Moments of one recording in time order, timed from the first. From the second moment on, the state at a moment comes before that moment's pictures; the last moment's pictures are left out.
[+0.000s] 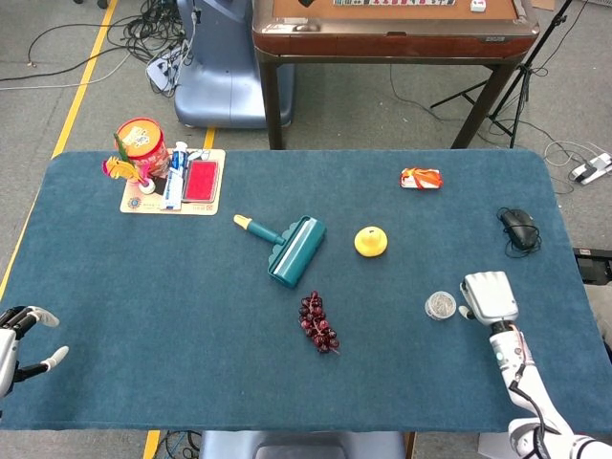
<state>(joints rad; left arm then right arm) -0.06 -1.13 -0.05 -1.52 1.56 1.59 -0.12 0.36 -1.47 0.13 -1.25 -1.29 1.09 -0.32</state>
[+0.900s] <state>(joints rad) -0.06 -1.13 -0.05 -1.49 1.56 1.58 -0.15 0.50 -1.61 0.16 -1.31 -1.27 1.05 -0.47</state>
